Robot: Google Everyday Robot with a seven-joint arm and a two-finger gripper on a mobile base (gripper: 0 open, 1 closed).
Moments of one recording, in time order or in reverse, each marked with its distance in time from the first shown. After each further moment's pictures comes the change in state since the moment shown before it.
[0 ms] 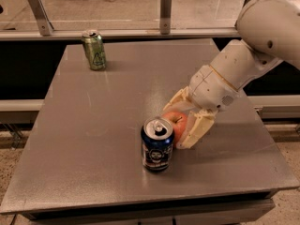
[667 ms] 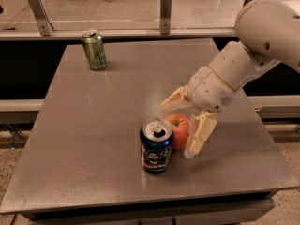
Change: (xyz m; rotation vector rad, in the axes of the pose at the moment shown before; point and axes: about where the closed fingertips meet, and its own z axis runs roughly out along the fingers) arm 0.002 -0.002 0.004 -0.005 -0.004 -0.016
